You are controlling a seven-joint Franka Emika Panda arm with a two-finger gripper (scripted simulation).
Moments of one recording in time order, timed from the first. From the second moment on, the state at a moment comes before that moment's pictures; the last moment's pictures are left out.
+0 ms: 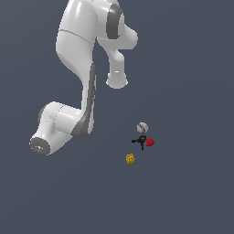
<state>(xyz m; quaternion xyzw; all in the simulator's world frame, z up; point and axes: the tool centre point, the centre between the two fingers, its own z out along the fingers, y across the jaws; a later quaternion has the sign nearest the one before) -0.075 -0.228 0.071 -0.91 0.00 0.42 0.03</state>
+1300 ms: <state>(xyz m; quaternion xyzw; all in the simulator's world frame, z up) -0.112 -0.243 0.289 -0.91 0.00 0.42 0.03</state>
